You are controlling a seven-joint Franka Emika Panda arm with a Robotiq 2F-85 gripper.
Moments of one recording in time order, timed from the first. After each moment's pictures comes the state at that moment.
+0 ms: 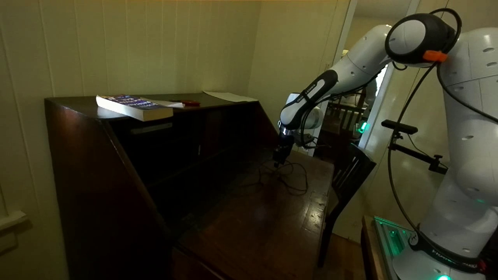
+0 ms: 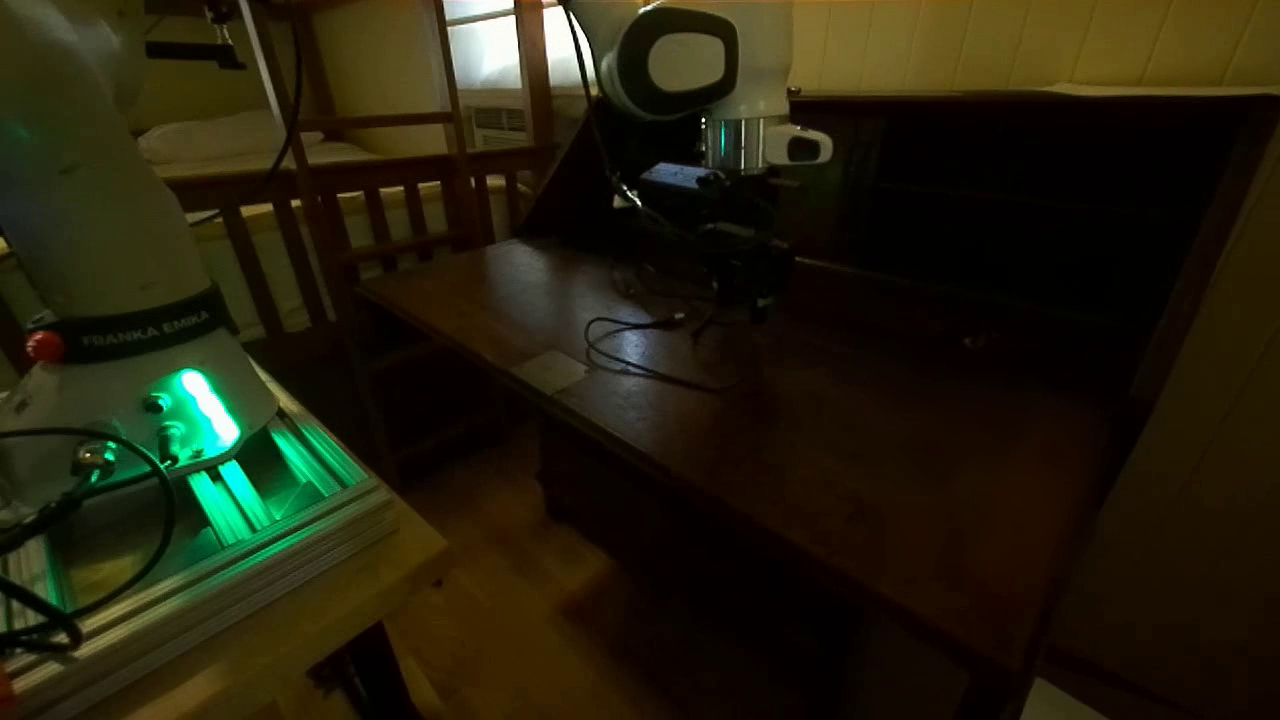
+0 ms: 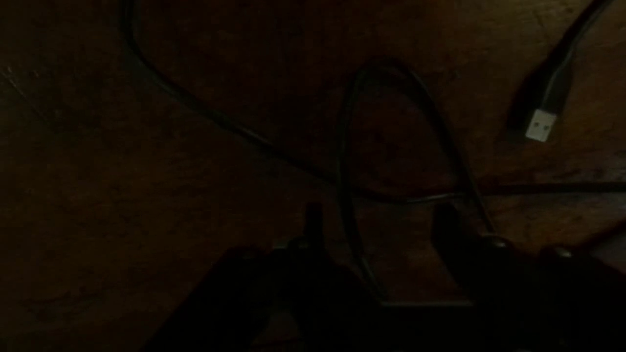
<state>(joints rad) -0.41 0.43 -0.17 -2.09 0.09 2.60 -0.36</state>
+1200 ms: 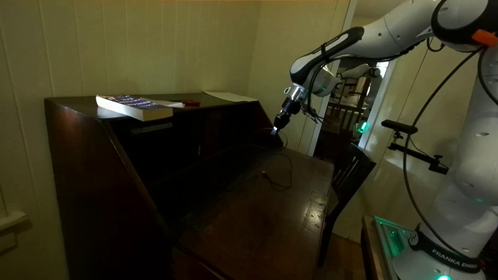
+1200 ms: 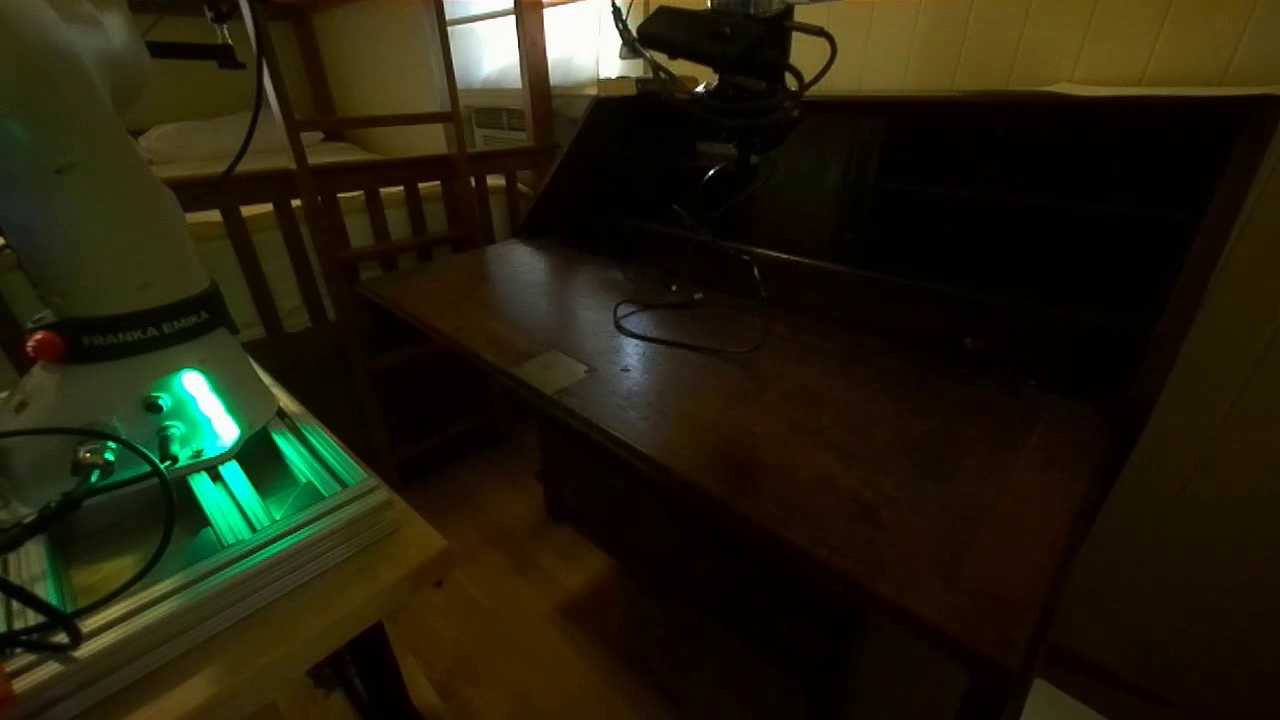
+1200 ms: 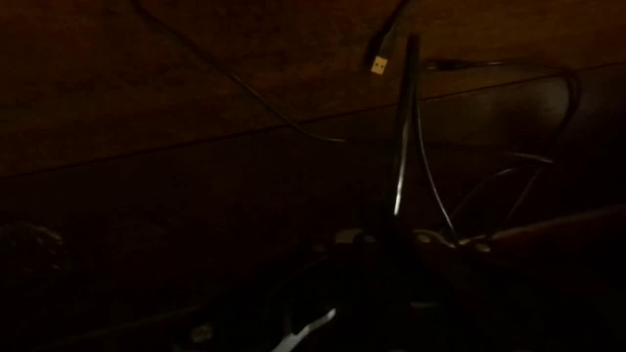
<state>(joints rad) -0.44 0.16 -0.14 -2.07 0.46 2.38 -0.70</state>
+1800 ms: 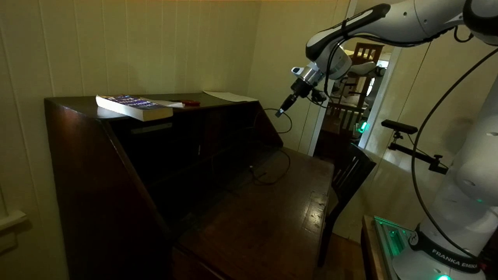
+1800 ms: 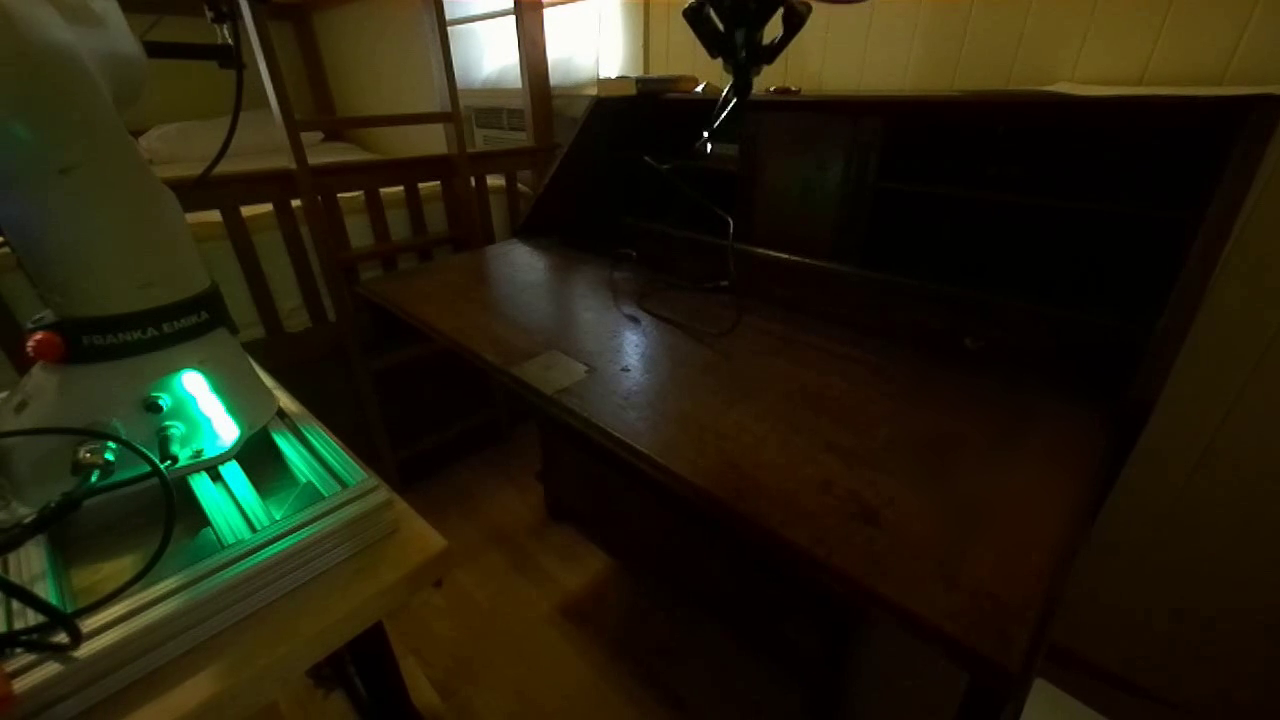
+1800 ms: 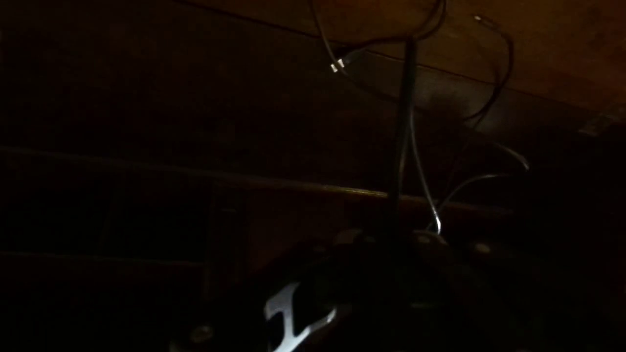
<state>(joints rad) -0.42 0.01 -0.20 -2.07 0.60 2.25 -1.22</state>
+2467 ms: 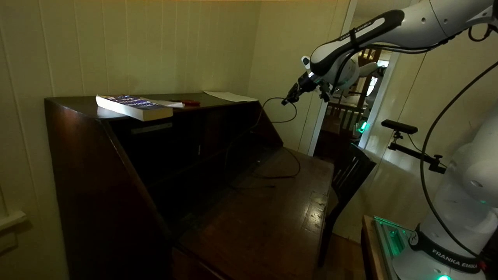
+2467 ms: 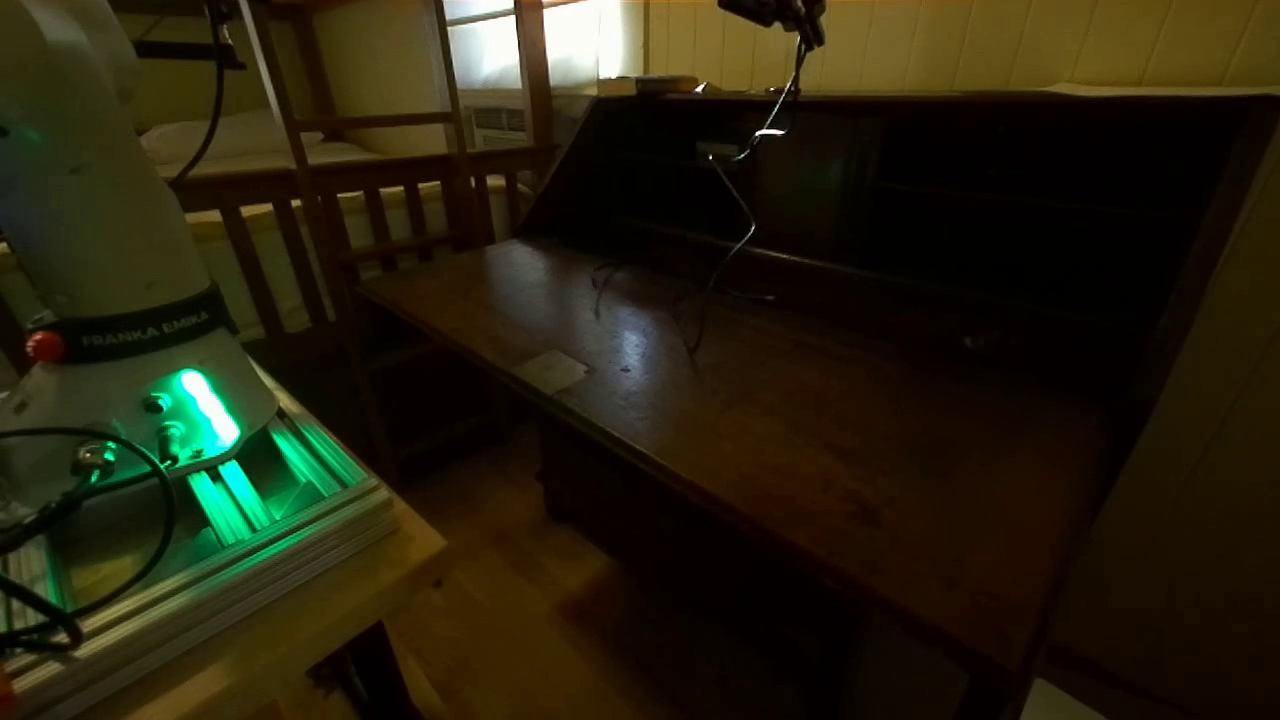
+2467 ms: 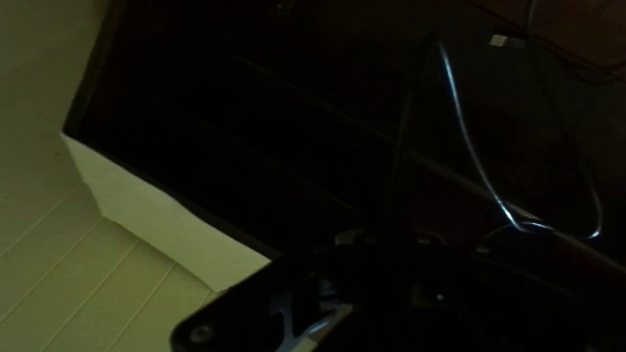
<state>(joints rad) -0.34 -0.10 -0.23 -2.28 0.36 2.90 -1.24</state>
